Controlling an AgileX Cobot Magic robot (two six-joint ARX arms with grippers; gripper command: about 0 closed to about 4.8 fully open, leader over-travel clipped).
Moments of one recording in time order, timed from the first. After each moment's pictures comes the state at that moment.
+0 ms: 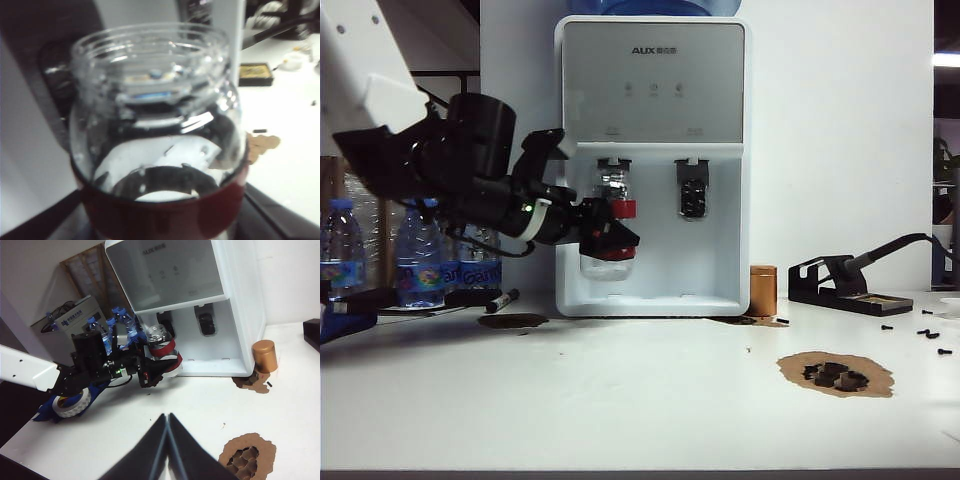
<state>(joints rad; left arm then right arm) -0.35 2.11 1.20 0.69 0.47 0.22 0.05 0.21 0.67 -0.65 -0.47 0.26</state>
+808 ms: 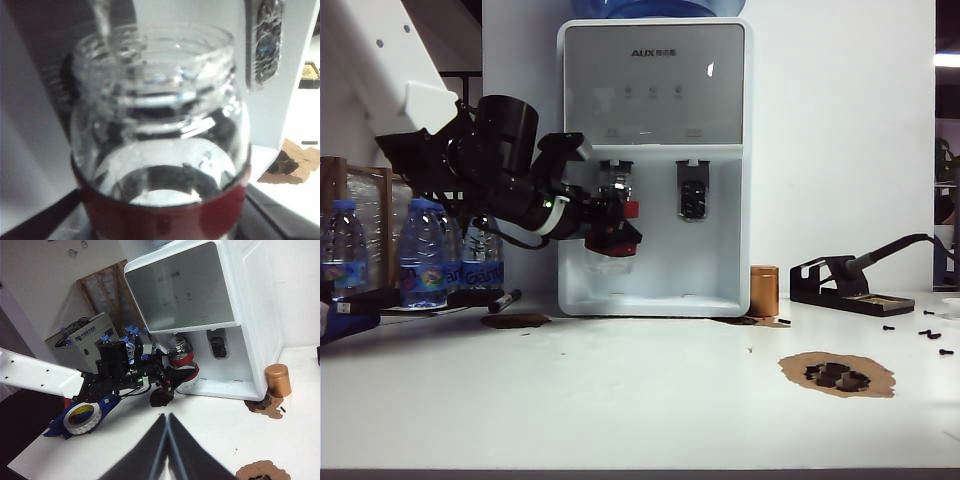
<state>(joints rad) -0.34 2.20 1.39 0.58 0.38 0.23 0.05 0.23 0.67 -0.54 -0.49 0.29</state>
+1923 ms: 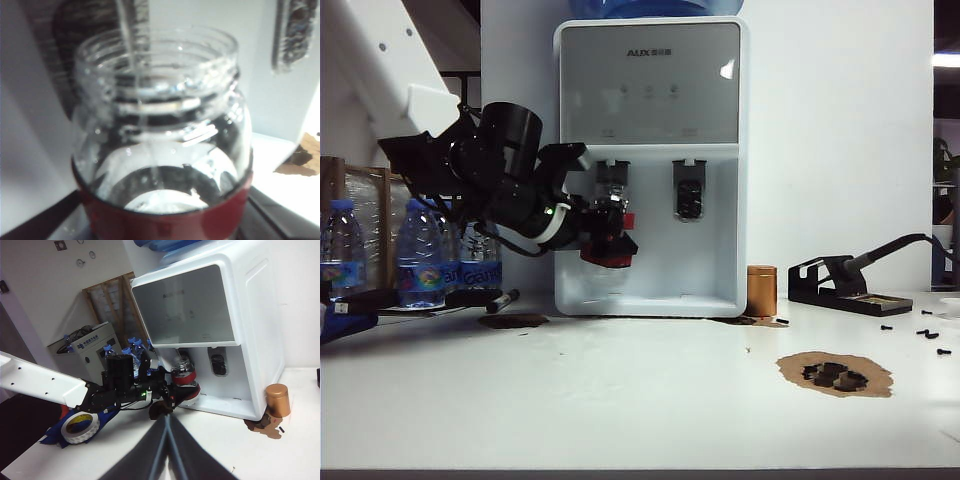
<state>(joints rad) -0.34 2.21 1.39 0.53 0.30 0.20 0.05 0.23 0.67 -0.48 -0.50 0.27</state>
